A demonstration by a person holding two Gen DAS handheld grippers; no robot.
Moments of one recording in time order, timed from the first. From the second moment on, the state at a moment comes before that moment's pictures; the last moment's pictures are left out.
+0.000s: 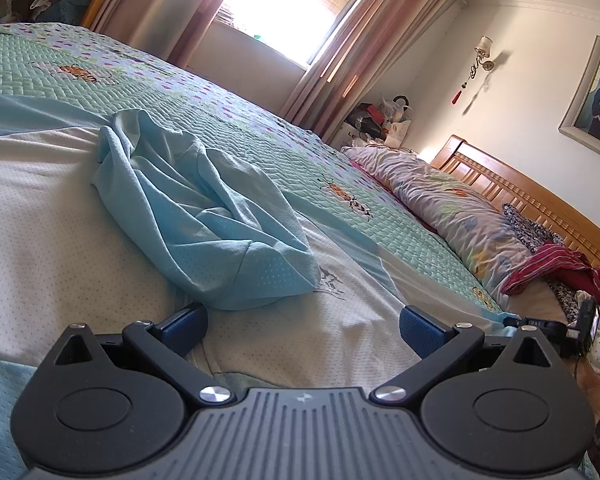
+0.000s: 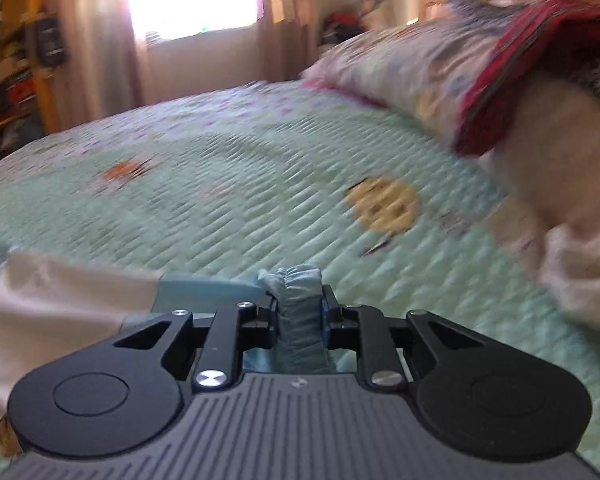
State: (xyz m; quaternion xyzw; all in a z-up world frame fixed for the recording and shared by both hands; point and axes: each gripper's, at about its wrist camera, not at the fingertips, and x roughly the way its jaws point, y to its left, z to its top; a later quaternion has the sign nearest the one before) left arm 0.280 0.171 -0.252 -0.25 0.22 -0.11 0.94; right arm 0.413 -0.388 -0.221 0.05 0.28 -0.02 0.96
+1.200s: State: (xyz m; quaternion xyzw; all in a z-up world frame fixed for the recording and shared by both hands) left arm 0.281 0.176 -0.254 -0.26 0.22 -0.11 0.93; right arm 0.362 -0.426 -0.242 0.27 0.30 -0.10 0.91
